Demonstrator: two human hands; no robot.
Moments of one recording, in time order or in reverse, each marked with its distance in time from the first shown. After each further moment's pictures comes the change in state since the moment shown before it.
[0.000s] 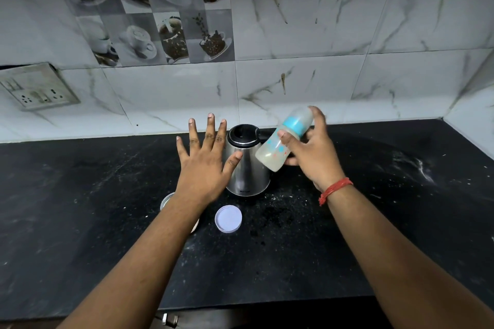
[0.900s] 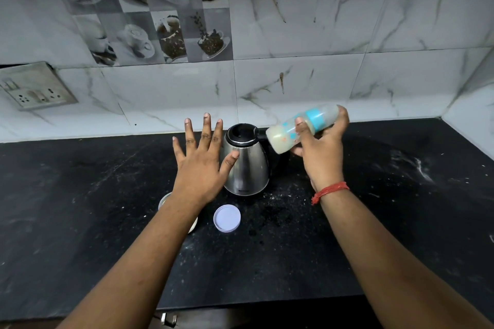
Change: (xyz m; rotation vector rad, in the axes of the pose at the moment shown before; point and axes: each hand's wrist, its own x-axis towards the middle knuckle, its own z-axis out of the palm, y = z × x) left_hand -0.001 -0.001 0.001 -0.002 0.010 -0.008; right_hand 0.002 0.004 -0.003 0.110 0.145 0.009
